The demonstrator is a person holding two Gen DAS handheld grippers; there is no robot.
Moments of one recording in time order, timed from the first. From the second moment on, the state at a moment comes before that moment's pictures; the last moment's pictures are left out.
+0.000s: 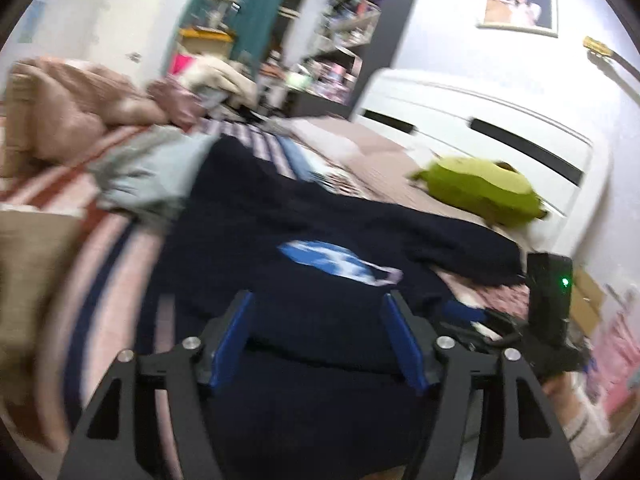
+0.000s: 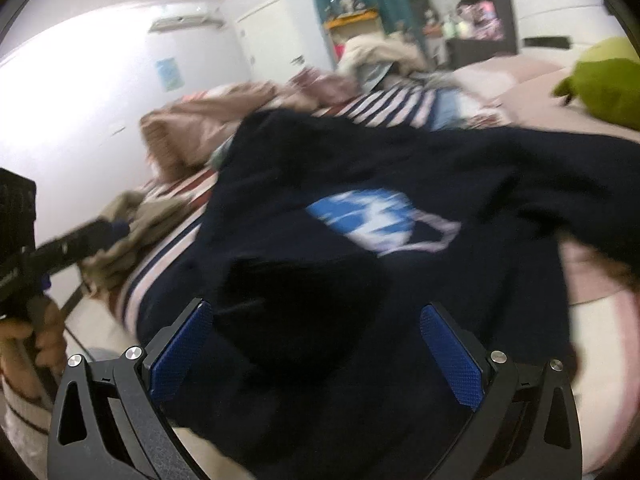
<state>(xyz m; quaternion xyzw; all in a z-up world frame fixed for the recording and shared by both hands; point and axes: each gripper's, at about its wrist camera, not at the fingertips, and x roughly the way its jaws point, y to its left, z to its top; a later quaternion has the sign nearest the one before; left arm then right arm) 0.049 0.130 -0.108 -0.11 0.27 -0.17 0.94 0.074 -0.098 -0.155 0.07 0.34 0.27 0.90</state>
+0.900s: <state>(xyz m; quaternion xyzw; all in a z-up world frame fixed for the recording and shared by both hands) 0.033 0.135 -0.107 -0.11 0.24 -0.12 0.96 0.077 -0.149 -0.177 0.12 0.40 0.16 0.89</state>
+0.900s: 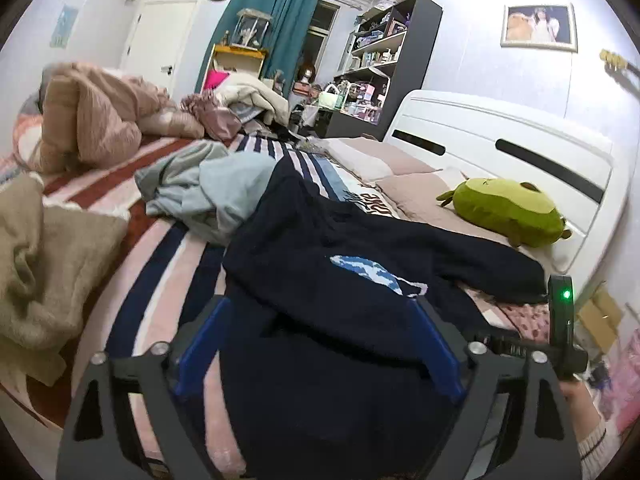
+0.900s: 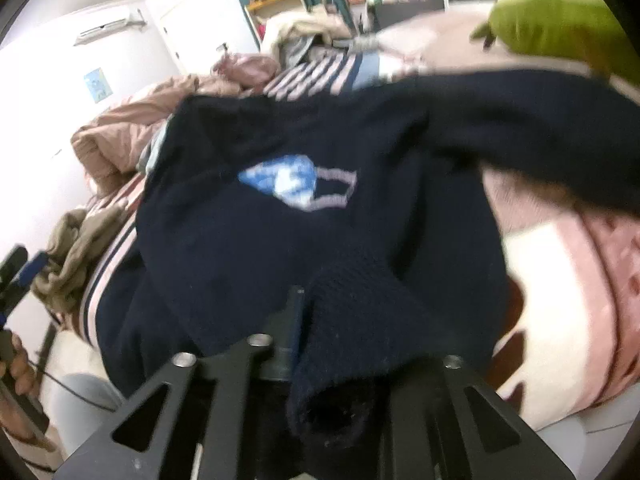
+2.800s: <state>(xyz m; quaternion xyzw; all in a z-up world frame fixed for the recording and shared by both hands) 0.088 0.011 -0.064 -0.08 0.22 -0.12 0.97 0.076 -0.386 -0.111 0.22 0.09 0.03 0.97</state>
